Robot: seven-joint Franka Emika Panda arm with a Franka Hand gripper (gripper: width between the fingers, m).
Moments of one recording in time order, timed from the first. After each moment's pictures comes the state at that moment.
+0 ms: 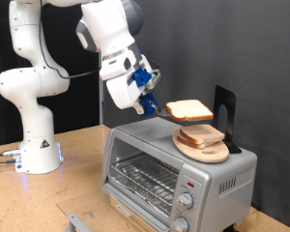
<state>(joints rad) 0.02 -0.29 0.09 -2.38 0.52 2.30 0.02</state>
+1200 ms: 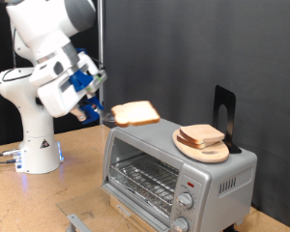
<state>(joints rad) -0.11 -0.36 -0.16 -2.45 0.50 2.14 -0.34</state>
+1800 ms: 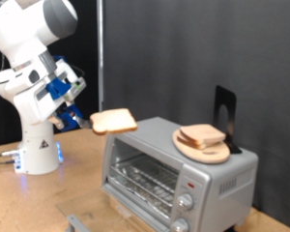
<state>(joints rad) -0.14 -0.38 -0.20 -2.50 0.47 2.14 -0.42</state>
